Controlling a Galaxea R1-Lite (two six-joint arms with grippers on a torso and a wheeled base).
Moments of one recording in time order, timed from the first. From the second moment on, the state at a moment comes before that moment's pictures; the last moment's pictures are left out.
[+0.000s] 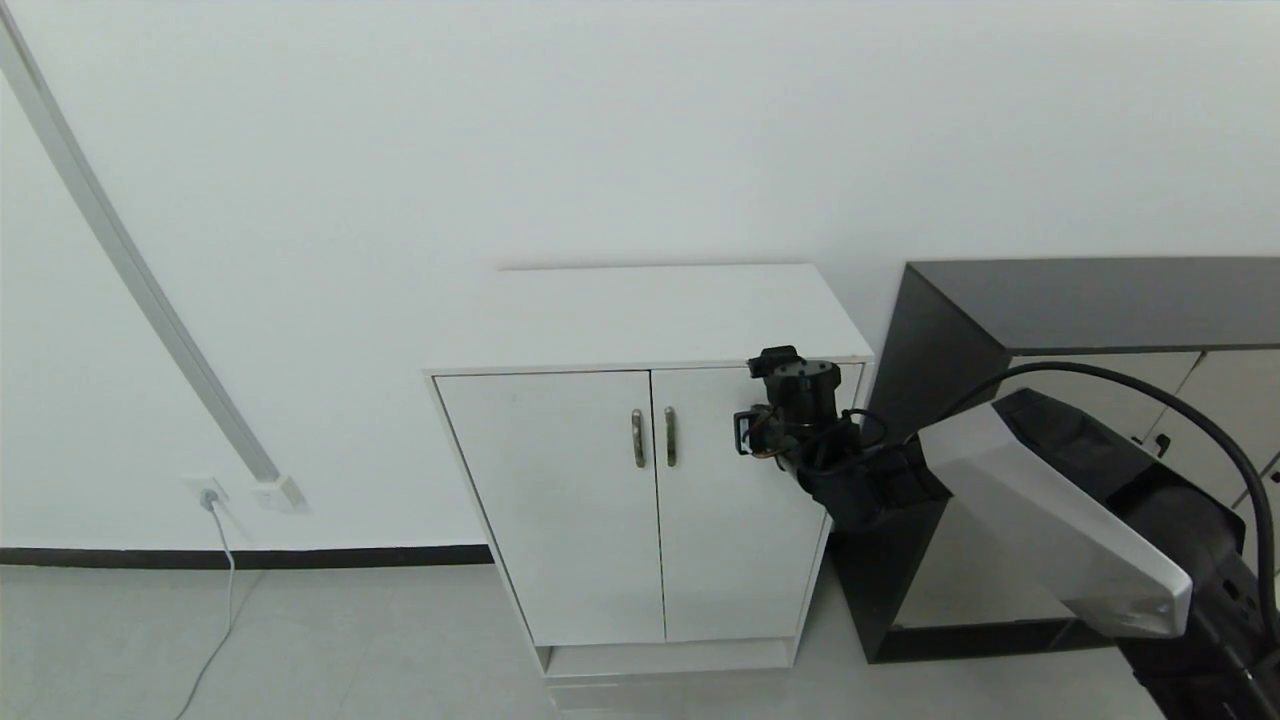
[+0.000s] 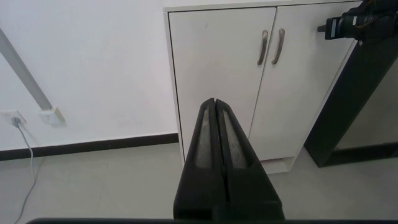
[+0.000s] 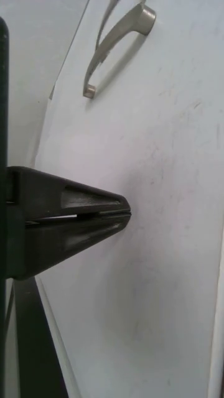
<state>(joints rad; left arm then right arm) 0.00 0.00 0.00 0.00 -0.04 0.03 0.53 2.53 -1.70 -0.60 -0.32 0.07</state>
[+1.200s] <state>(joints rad) 0.00 0.00 0.00 0.00 -0.04 0.03 0.53 2.56 -1.75 -0.60 -0.33 0.07</state>
